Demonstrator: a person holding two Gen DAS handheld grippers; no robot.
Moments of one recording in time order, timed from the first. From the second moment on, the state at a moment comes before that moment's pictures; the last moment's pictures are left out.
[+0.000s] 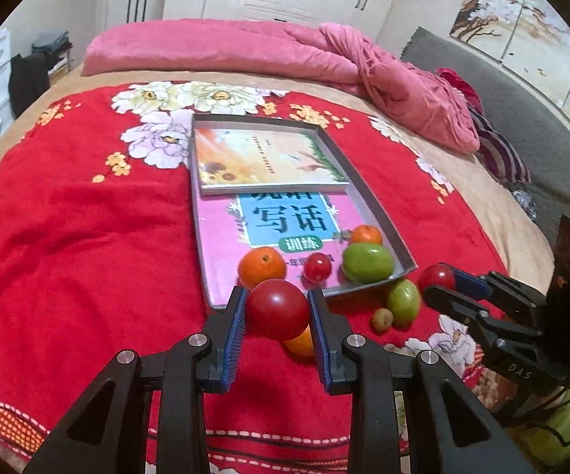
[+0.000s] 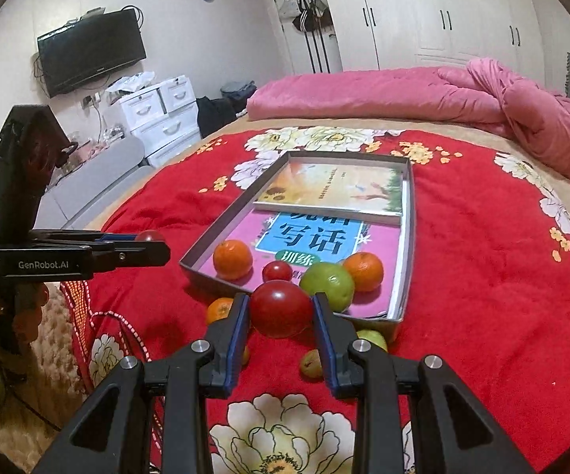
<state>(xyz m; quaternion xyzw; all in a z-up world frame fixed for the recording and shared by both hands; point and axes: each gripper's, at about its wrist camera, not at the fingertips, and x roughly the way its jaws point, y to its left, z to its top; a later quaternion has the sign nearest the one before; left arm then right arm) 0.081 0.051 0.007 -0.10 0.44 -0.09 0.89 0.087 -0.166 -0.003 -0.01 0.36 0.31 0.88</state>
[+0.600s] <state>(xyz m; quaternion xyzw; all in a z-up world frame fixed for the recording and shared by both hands) 0.116 0.006 -0.009 -0.06 0.45 -0.11 0.88 0.104 -0.189 0.007 0.00 0.34 0.28 0.90</state>
